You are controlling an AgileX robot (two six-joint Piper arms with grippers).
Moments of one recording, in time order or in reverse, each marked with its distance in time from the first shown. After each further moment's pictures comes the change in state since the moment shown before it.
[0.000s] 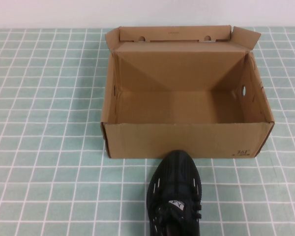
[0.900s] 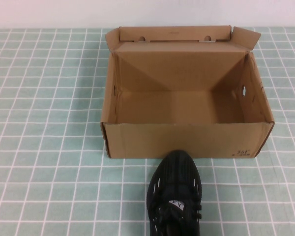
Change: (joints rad) right arm 0.000 0.534 -0.496 0.450 1.529 -0.673; left arm 0.000 0.123 -0.580 0.259 1.519 -0.124
